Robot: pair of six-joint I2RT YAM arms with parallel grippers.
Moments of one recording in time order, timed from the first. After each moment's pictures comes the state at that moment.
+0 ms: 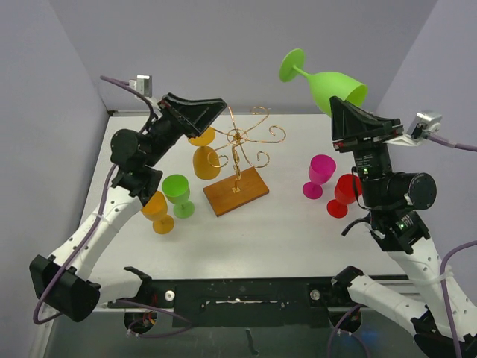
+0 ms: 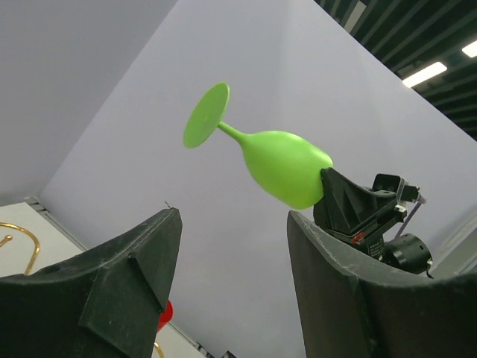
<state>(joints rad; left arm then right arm) -0.45 1.20 1.18 0.62 0.41 -1.09 0.60 0.83 1.22 0.20 0.27 0.27</state>
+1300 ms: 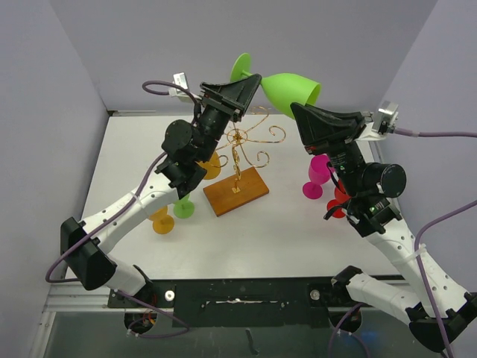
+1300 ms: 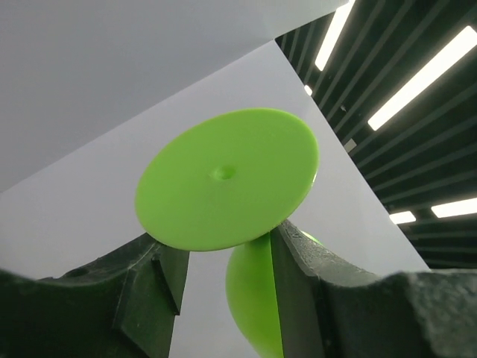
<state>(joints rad) -0.79 1.47 1.42 0.60 -0.22 -1.20 0.60 0.94 1.10 0.54 -0.09 0.43</state>
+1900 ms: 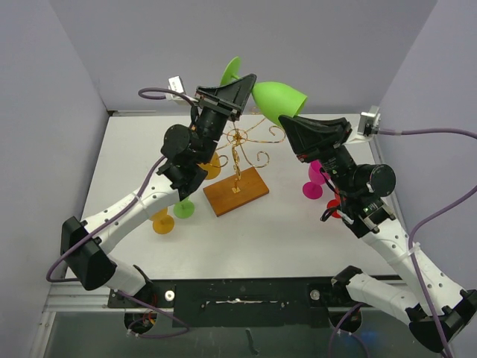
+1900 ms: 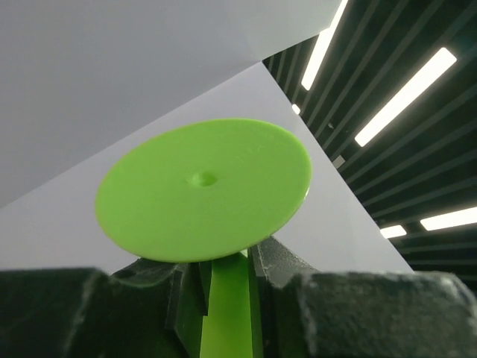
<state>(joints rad) -0.80 1.47 1.38 0.69 -0.28 -1.18 0.60 0.94 1.03 0.55 -0.18 0.47</state>
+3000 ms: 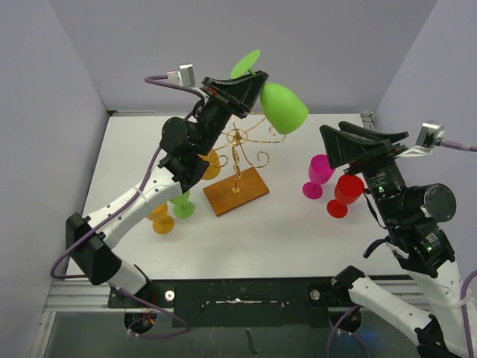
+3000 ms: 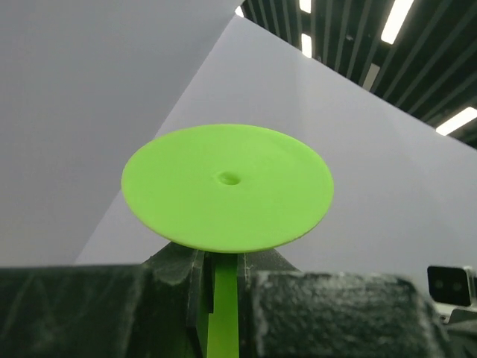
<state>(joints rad) -0.78 1.52 1.47 0.74 -0.08 -0.82 0.60 0.71 1.21 -0.07 0.12 0.46</state>
